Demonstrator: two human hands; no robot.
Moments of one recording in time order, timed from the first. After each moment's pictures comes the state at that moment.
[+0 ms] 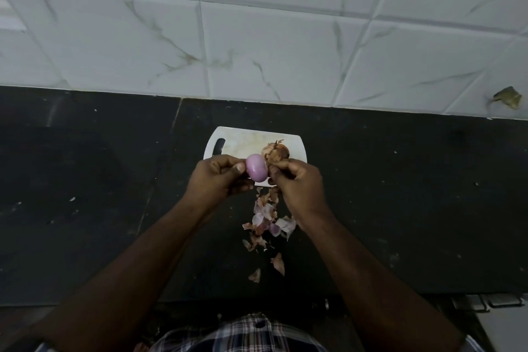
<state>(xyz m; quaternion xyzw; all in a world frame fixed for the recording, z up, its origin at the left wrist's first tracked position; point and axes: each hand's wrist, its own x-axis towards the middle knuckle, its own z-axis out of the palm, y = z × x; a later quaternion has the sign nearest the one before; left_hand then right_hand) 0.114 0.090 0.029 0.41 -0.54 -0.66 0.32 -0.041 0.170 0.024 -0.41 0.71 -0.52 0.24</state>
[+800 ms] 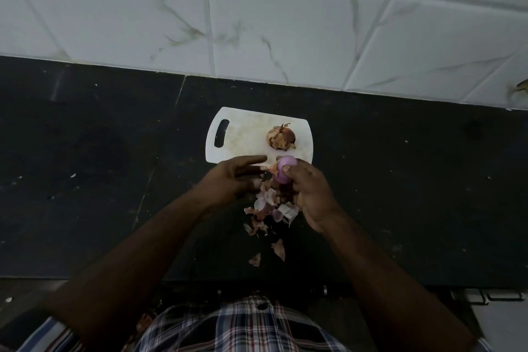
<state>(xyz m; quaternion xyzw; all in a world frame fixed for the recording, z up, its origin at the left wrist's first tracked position) 0.117 0.097 0.011 0.36 -0.59 -0.71 0.14 -0.053 0.189 0.005 -0.29 0.61 -0.56 0.49</state>
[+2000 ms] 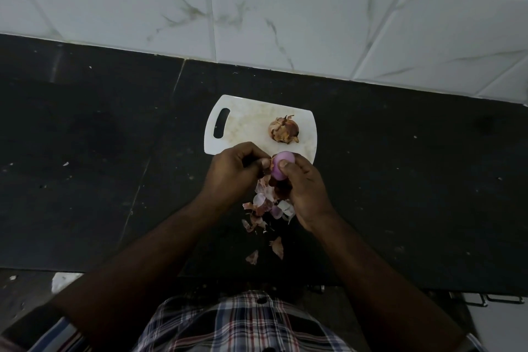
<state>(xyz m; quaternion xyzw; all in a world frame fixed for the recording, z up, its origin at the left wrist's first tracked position) 0.091 0.104 0.002 0.41 -0.69 -0.52 0.30 -0.048 0.174 -0.018 -0.30 0.60 -0.58 0.46</state>
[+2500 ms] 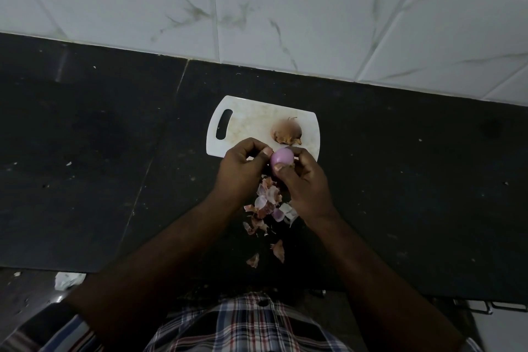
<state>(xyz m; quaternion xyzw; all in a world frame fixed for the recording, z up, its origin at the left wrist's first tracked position) 0.072 0.105 0.006 0.44 -0.58 -0.59 0.35 -0.052 0.174 -0.008 -0.38 0.62 -0.55 0.41</state>
